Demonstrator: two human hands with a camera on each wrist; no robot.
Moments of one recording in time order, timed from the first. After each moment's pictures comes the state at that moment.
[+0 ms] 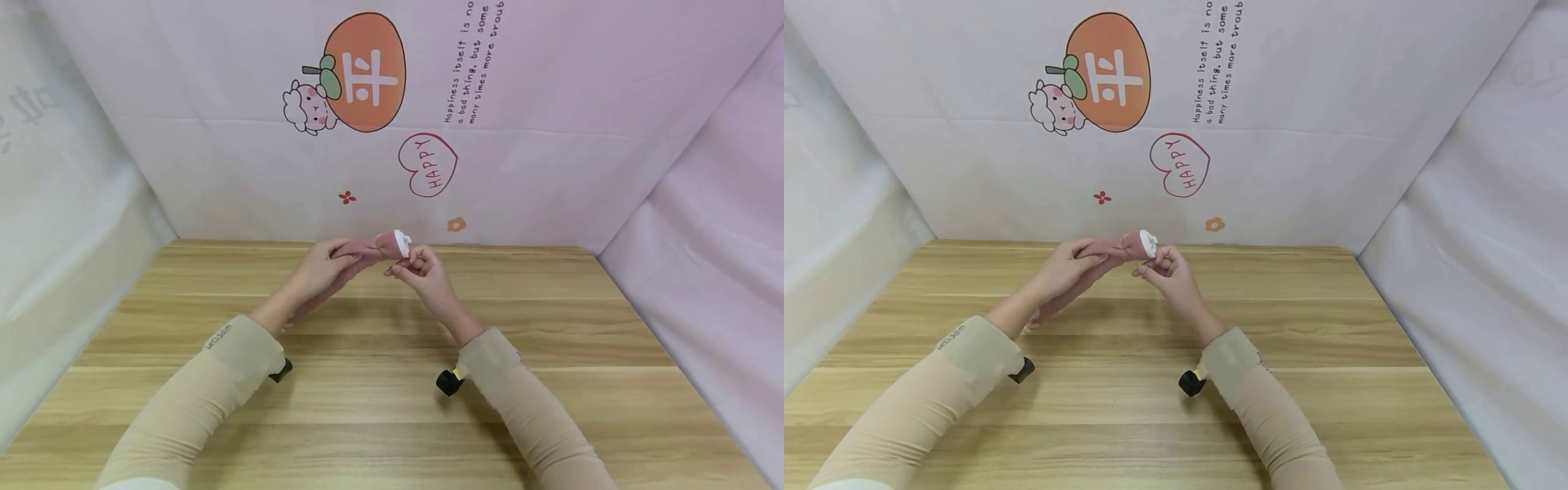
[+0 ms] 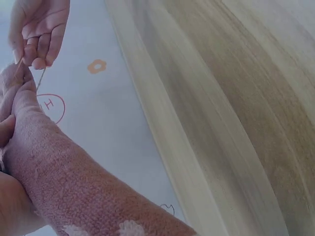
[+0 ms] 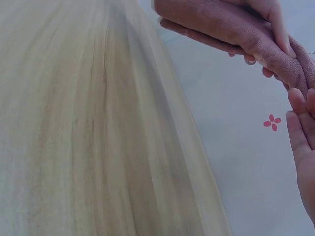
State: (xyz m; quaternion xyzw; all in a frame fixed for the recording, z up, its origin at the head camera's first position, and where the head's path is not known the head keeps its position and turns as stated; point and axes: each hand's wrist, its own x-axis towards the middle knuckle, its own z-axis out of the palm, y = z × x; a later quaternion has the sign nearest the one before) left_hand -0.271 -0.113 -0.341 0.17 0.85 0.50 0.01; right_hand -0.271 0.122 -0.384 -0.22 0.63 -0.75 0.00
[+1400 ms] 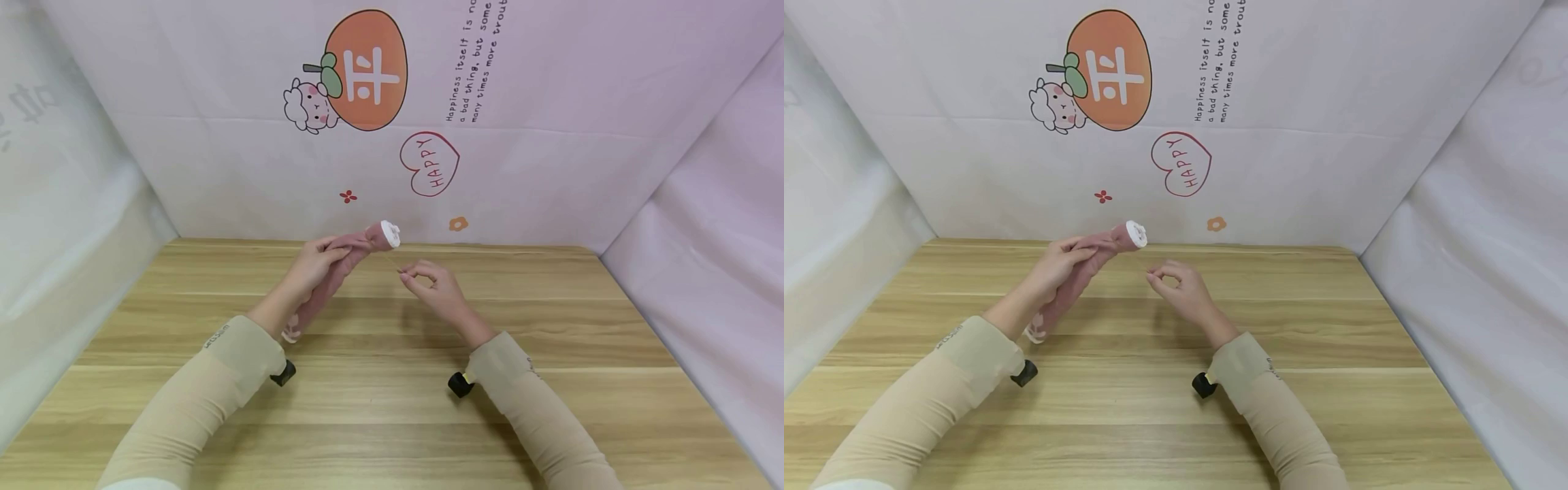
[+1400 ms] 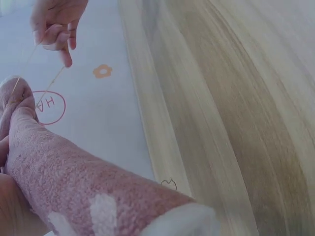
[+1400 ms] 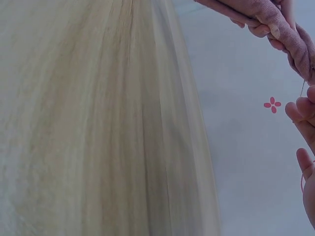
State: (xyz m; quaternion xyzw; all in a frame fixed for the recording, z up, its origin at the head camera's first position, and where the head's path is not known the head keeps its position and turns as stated) left_hand -0.273 -0.116 -0.342 0.05 0.77 0.63 0.07; right_hand -0.267 0.141 -0.392 -0.25 0.82 -0.51 -0.08
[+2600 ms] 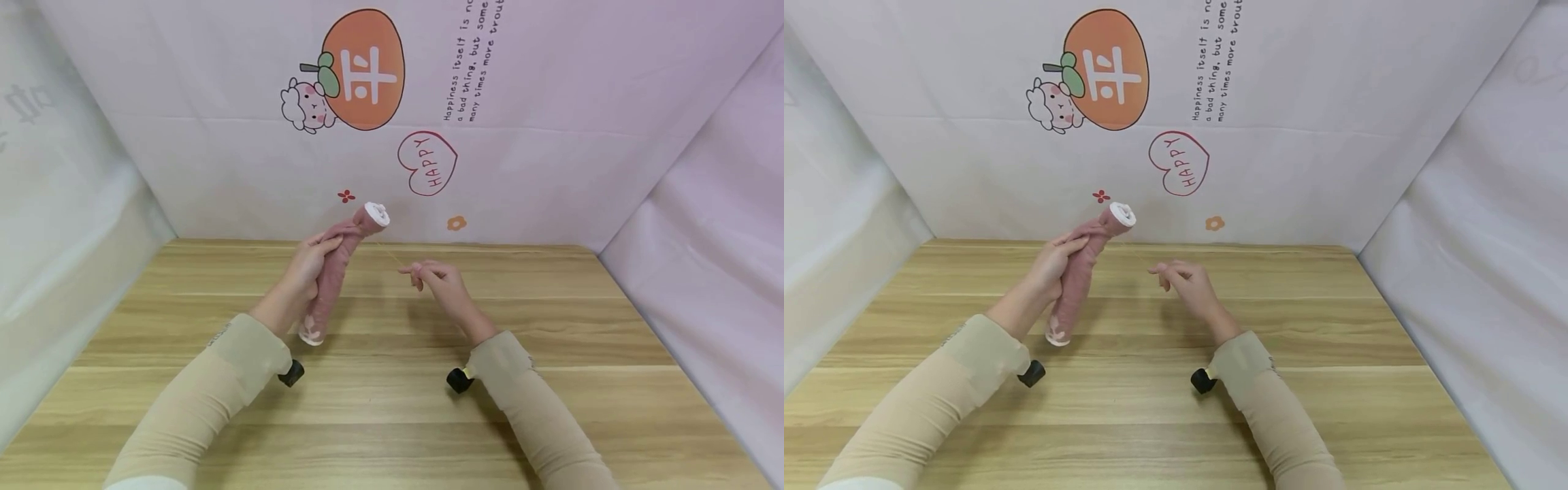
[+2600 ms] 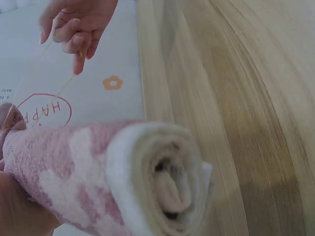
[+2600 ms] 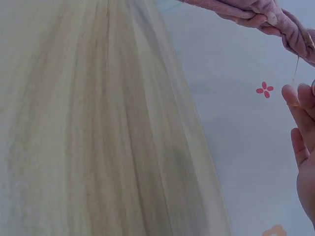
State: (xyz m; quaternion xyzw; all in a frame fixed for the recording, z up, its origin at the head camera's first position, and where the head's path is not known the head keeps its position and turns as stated) left_hand -0.276 -0.109 -0.341 -0.05 0.64 0.77 0.06; right_hand -0.274 0.153 -0.397 -0.26 0.74 -0.62 -0.05
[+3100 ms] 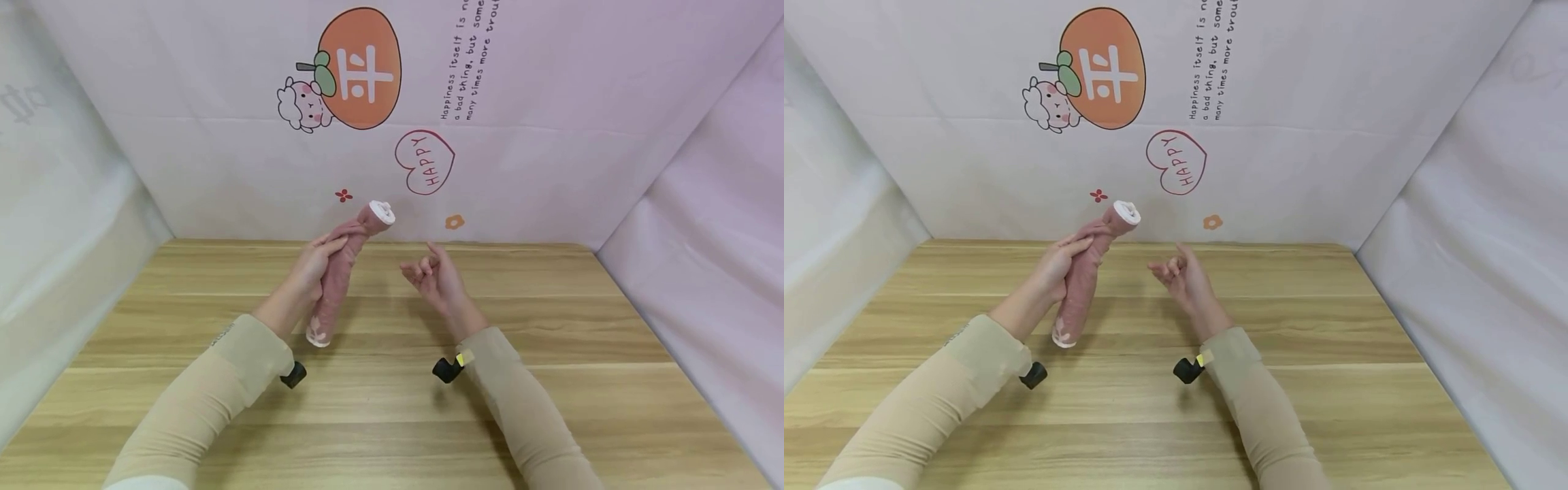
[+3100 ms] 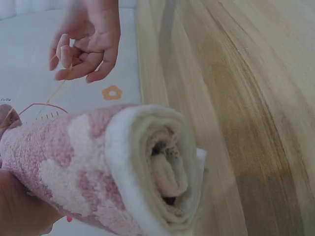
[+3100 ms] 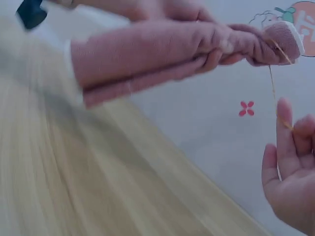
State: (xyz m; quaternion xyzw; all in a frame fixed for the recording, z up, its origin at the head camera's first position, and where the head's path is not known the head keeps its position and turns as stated) left_hand -0.275 -0.098 -0.342 -0.05 0.62 0.78 0.08; right_hand -0.286 0.141 -0.388 -0.05 0.45 -0.88 0.14
